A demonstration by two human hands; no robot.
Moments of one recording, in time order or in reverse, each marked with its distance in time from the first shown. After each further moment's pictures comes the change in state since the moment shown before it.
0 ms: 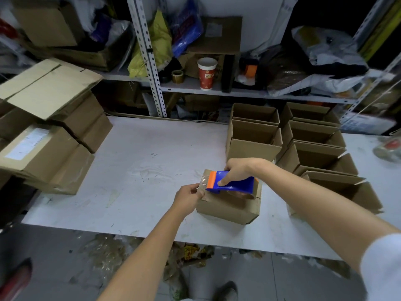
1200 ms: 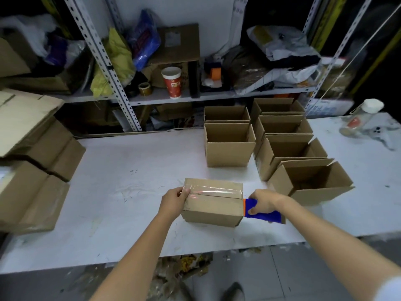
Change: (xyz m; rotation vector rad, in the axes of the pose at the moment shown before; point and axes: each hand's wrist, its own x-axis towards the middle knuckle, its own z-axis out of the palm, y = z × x) left_hand 0.025 0.016 0.010 0.285 0.076 0.137; right_hand -0.031 0.127 0.092 0.220 -0.004 0.219
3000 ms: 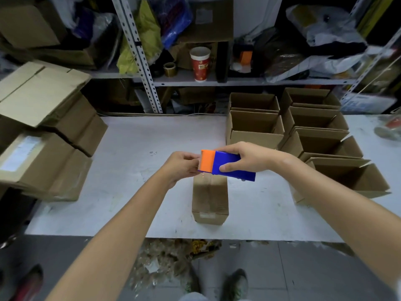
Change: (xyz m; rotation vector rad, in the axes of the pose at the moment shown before) left_hand 0.002 0.043 -0.086 -0.436 -0.213 -0.033; right_hand -0.022 -0.129 -0.066 0.044 0.140 -0.580
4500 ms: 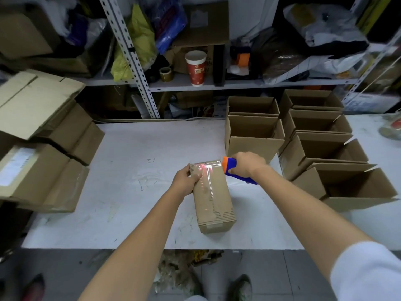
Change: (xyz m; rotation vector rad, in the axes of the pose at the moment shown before) left_hand 0.043 -0.041 0.024 0.079 0.185 -0.056; right_hand 0.064 0.043 0.024 -0.307 0.172 0.429
